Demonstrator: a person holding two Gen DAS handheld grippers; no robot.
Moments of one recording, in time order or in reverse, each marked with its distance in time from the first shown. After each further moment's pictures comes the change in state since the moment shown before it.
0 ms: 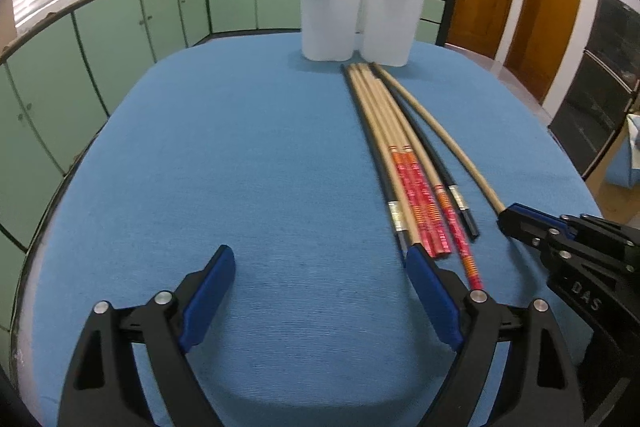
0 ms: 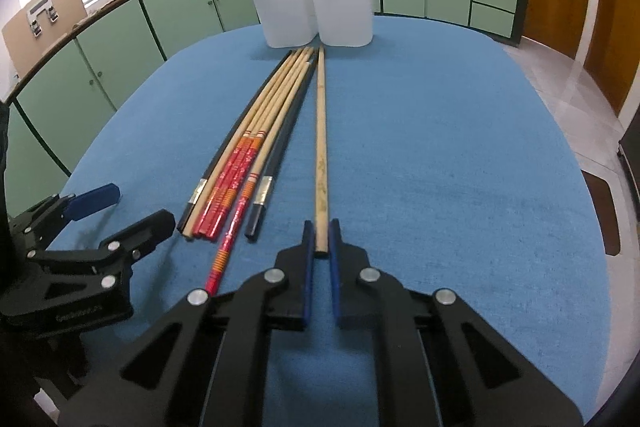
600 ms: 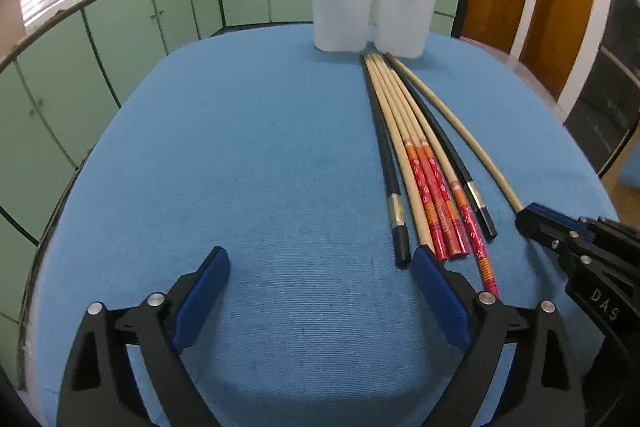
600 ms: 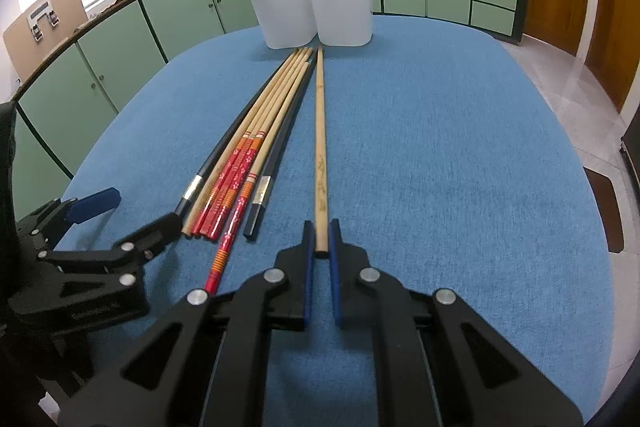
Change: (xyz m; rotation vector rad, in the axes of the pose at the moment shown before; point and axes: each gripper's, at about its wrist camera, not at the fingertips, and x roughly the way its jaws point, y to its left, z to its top) left arm 0.009 -0.001 0.002 -0.008 0.038 0.073; right arm 0.000 -0.001 -0.002 0.007 -0.004 0.012
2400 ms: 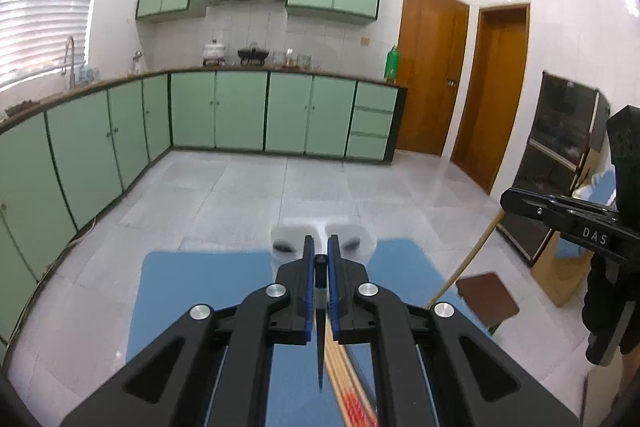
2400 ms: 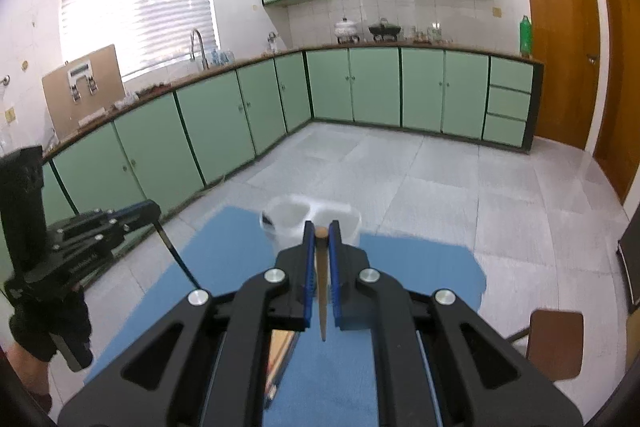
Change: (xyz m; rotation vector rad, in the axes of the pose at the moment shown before) left arm -0.147 0.035 0.195 0.043 -0.447 -0.252; right arm -0.169 -0.025 0.213 -0.105 -0.349 0.073
